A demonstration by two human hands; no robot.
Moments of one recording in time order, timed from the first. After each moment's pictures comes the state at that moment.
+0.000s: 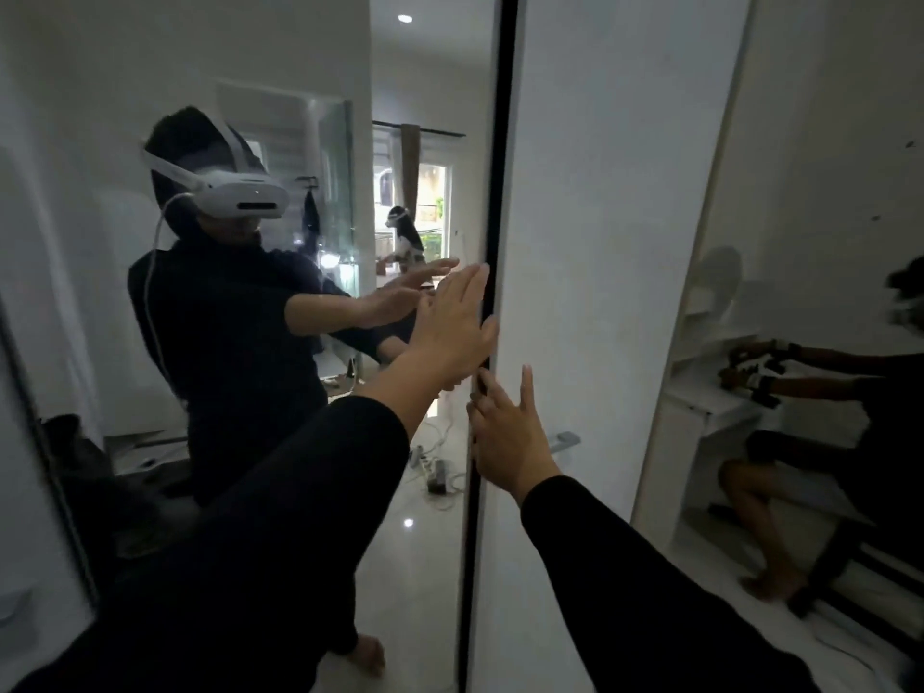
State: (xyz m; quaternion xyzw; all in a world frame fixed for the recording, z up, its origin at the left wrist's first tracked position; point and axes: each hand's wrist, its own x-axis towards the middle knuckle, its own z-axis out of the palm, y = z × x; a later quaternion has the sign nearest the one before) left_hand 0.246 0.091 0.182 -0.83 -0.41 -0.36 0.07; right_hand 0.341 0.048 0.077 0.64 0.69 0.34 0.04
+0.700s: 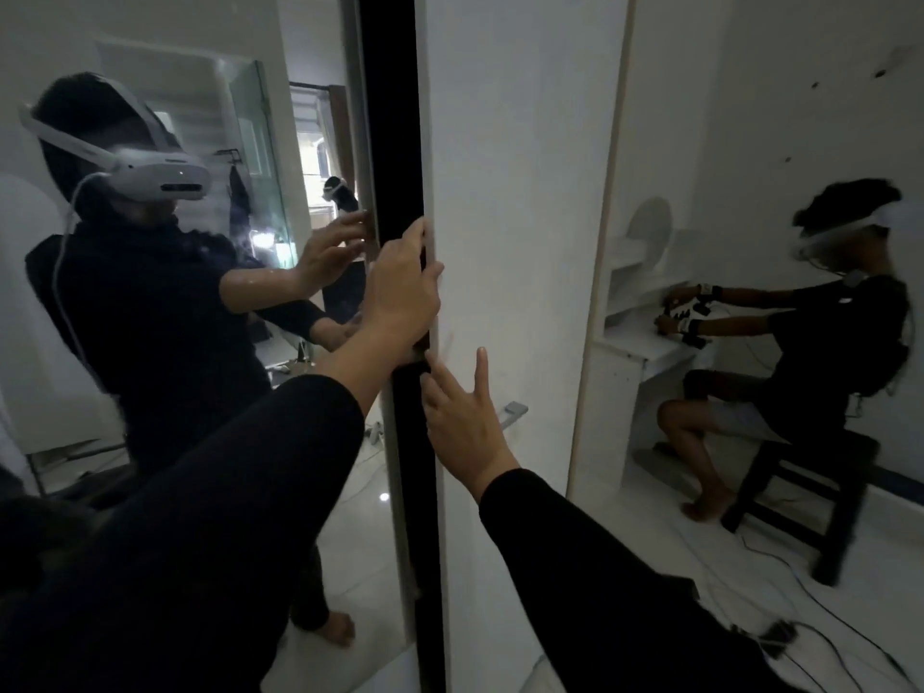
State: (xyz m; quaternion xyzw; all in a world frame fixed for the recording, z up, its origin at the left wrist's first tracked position) left_hand 0.319 0.084 0.181 -0.78 -0.36 -0.51 -0.03; right_hand 0.388 0.007 0.061 0.63 0.68 0.37 -0.02
